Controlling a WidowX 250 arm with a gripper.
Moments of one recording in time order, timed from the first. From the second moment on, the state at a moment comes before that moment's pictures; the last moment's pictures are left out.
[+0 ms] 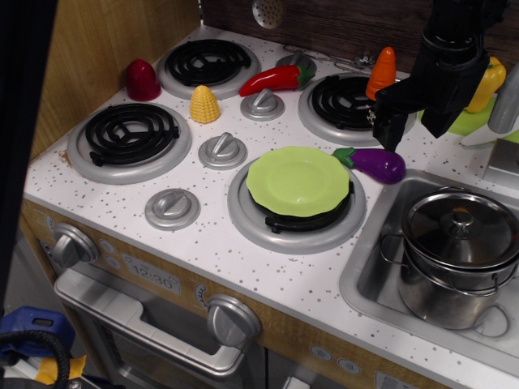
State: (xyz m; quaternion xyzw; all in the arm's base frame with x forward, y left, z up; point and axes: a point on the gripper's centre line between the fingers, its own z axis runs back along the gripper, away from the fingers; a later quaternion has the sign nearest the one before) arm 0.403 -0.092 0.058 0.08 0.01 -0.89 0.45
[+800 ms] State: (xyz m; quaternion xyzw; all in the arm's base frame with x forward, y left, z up) arm 0.416 -0.083 0.041 0.09 0.05 -0.84 0.53
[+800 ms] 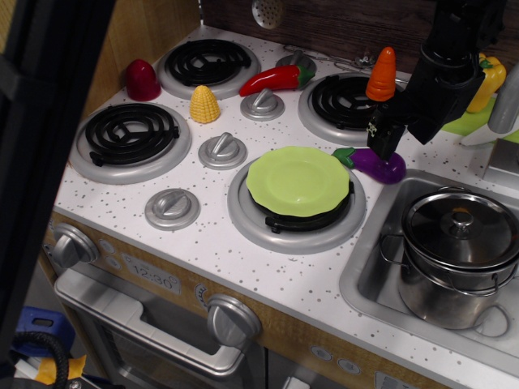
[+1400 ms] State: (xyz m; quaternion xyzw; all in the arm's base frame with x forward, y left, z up) arm 0.418 -0.085 0.030 0.10 0.03 -0.83 0.54
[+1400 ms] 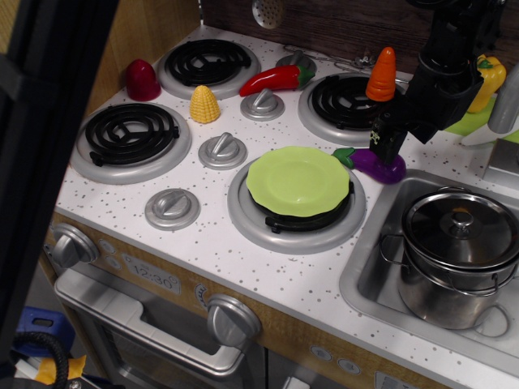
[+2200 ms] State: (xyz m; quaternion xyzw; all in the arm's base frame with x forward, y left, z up) arm 0.416 -0.071 0.007 0.11 0.01 -0.83 0.55
